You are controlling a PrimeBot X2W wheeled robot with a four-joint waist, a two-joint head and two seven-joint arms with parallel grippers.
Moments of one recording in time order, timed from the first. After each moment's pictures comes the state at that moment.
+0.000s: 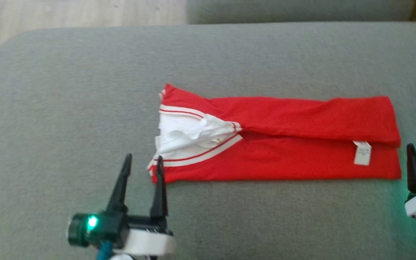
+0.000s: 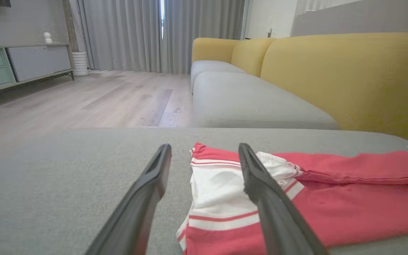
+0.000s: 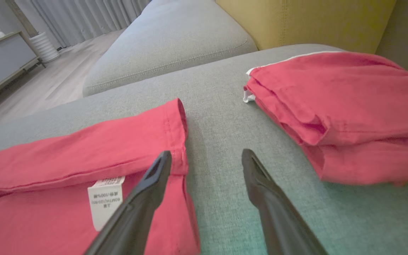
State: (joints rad) left arm -0.09 0.26 -0.60 0.02 -0.44 0.37 -0.25; right arm -0.15 -0.43 0.09 0.57 0.65 0.13 -0.18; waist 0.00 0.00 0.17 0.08
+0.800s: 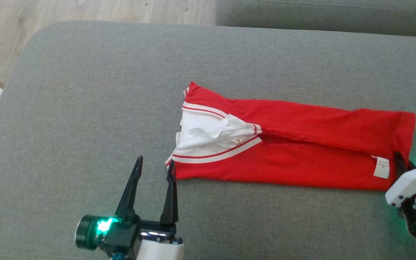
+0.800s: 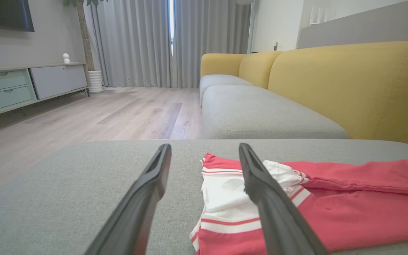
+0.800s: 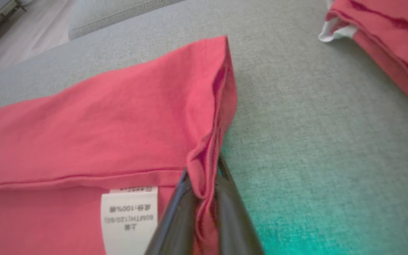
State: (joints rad) left arm 0.03 0.07 -0.43 0.00 -0.14 0.21 -0.25; right arm -0.33 -0.31 -0.02 0.83 0.48 0.13 0.03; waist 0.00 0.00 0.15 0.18
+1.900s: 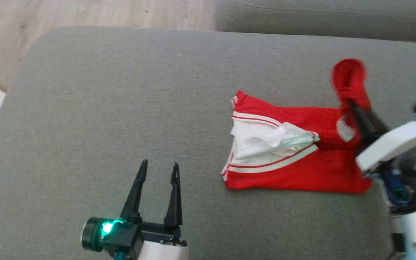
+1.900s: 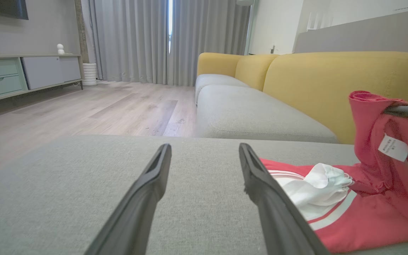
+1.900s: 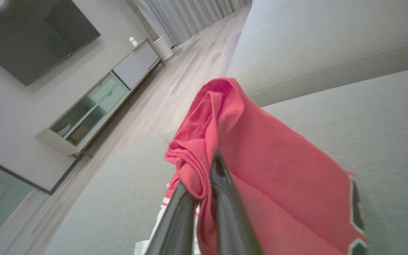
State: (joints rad) left arm 0.04 0.06 -0.44 0.02 -0.18 0.18 -0.25; right arm -0.24 -0.18 0.01 0.09 0.70 0.13 0.41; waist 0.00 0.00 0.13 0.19
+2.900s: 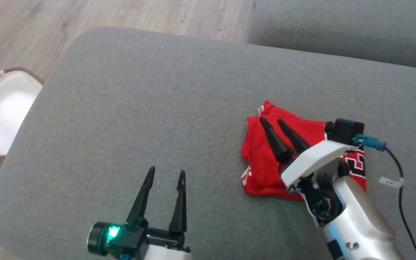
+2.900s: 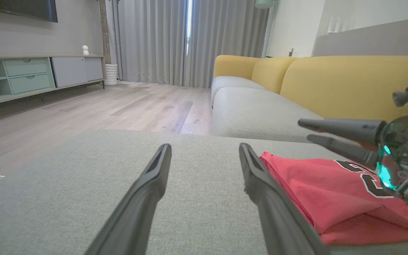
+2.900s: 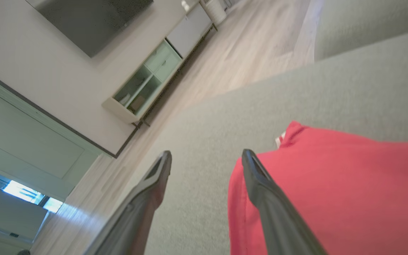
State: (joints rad) left arm 0.04 0.06 -0.46 0.06 -0.19 0.17 -0.25; right arm -0.34 -0.06 0.35 0.43 0.79 0.13 0.14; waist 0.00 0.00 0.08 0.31
